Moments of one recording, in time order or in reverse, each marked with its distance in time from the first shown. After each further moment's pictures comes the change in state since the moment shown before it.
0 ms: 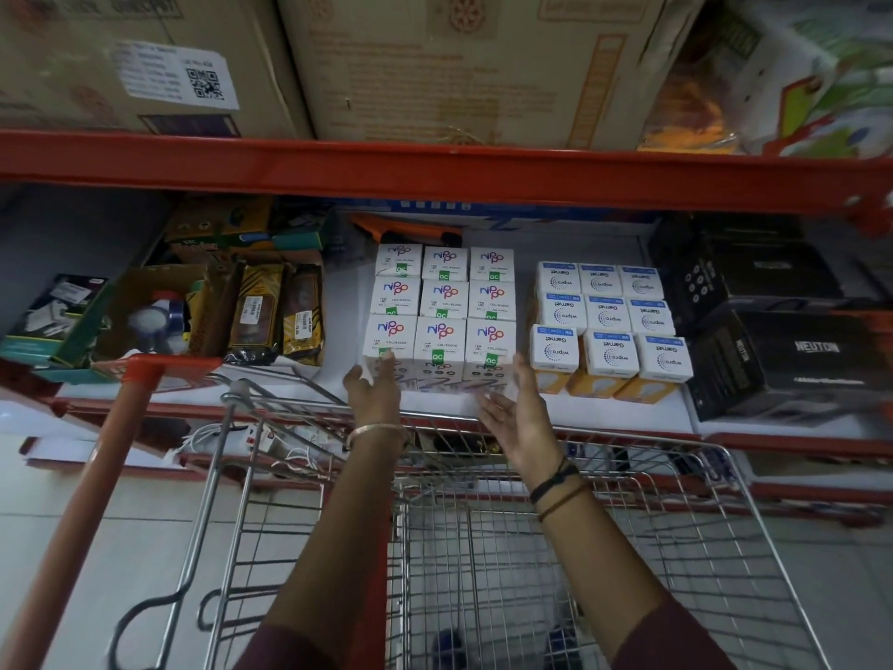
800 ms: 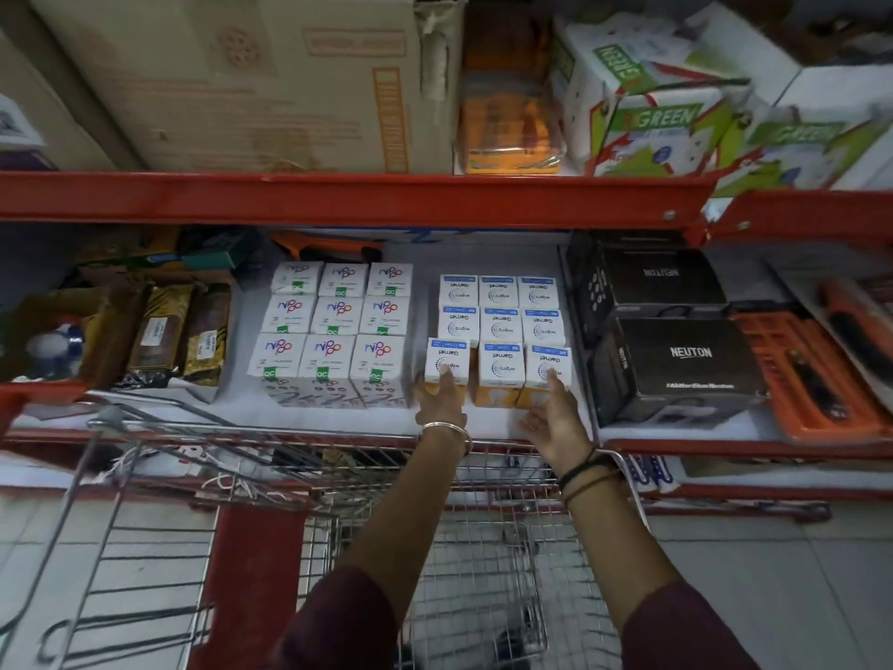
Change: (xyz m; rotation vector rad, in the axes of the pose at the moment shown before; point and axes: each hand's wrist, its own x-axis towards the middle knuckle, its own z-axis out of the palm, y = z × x) left_hand -0.057 -0.092 0.187 0.044 -0.118 -0.181; right_hand 0.046 -0.098 -0.159 -0.104 0.166 -0.093
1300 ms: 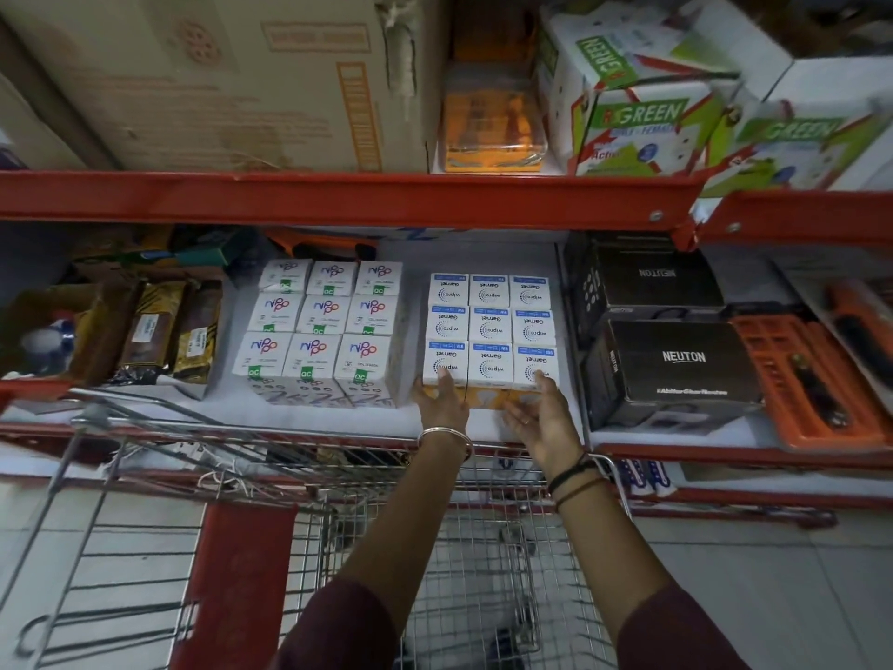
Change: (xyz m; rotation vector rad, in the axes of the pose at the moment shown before) left_hand 0.003 -0.020 0.017 -0.138 -0.024 0.131; right_hand 0.028 0.005 -0.007 0.104 -0.107 0.035
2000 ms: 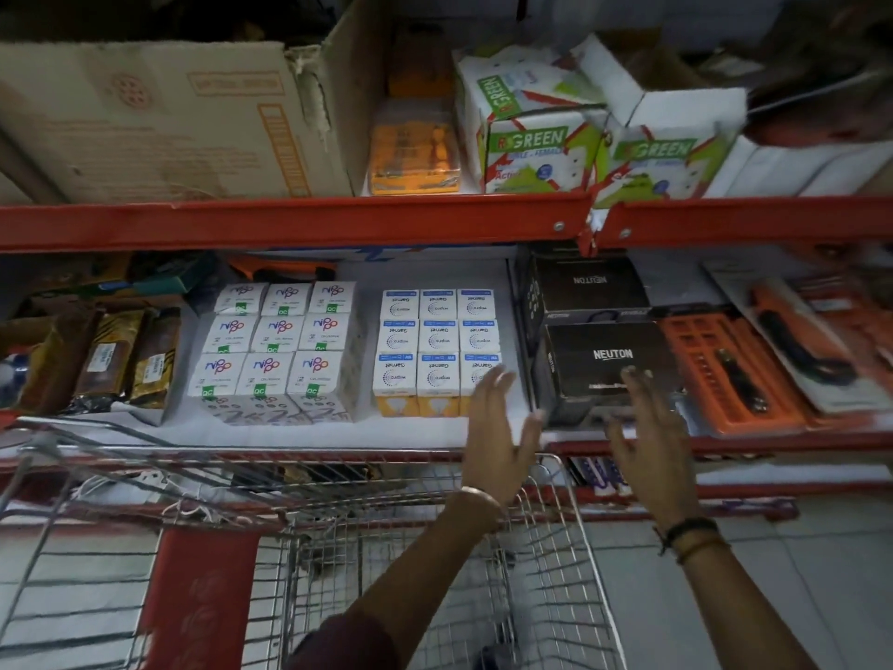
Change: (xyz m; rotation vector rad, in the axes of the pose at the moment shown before) left_hand -0.114 -0.029 0.048 0.773 -0.449 0.914; right_hand -0.095 -0.093 -0.140 -1.397 0.326 -0.927
